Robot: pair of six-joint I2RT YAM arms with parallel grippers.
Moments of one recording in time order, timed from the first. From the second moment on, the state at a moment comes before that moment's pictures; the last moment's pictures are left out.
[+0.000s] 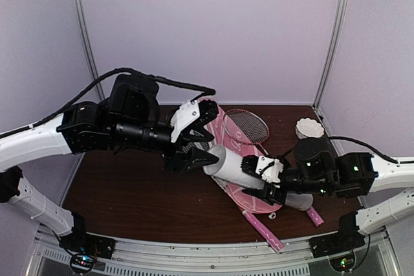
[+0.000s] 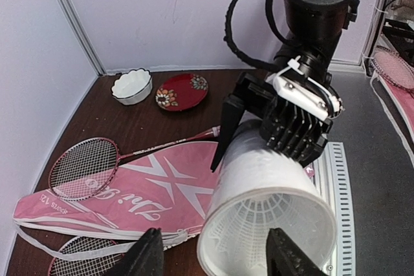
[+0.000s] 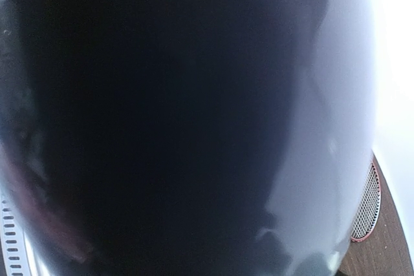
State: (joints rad) left arm -1.19 1.33 1.36 -0.46 0.16 0.22; right arm 1.25 1.00 0.78 -0.30 0.18 -0.27
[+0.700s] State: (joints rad) left arm -1.19 1.41 1.39 -0.51 0.36 0.22; right arm 1.27 0.99 0.77 -0.37 0.18 -0.36
